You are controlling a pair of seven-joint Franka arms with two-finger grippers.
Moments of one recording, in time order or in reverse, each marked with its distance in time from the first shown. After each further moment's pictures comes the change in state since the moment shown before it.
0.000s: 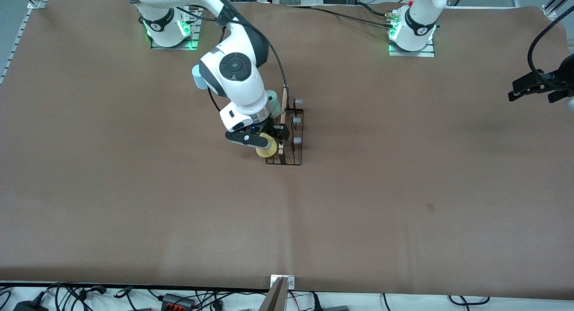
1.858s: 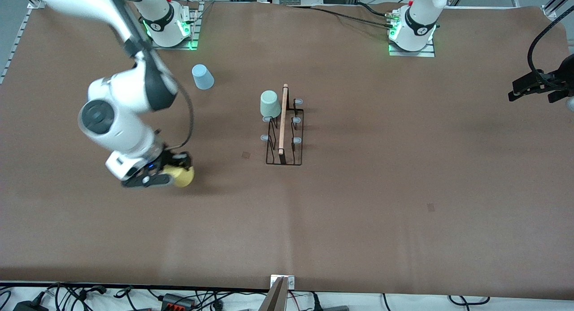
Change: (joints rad) left arm 0.000 0.000 0.000 0.000 0.000 0.000 0.000; right arm -0.281 -0.115 -0.030 -0.035 0.074 -0.179 -0.617
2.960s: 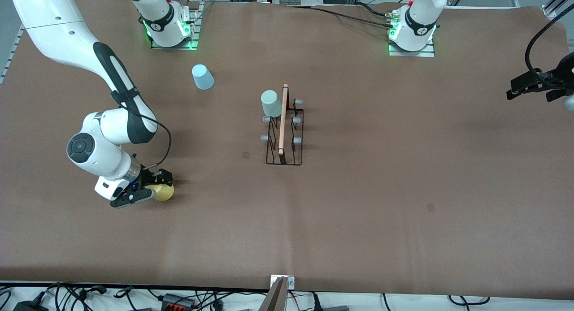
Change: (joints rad) left arm 0.000 0.000 -0.004 0.000 0.000 -0.015 0.000; right arm -0.298 0.260 0.009 -0.070 -0.019 0.350 -0.595
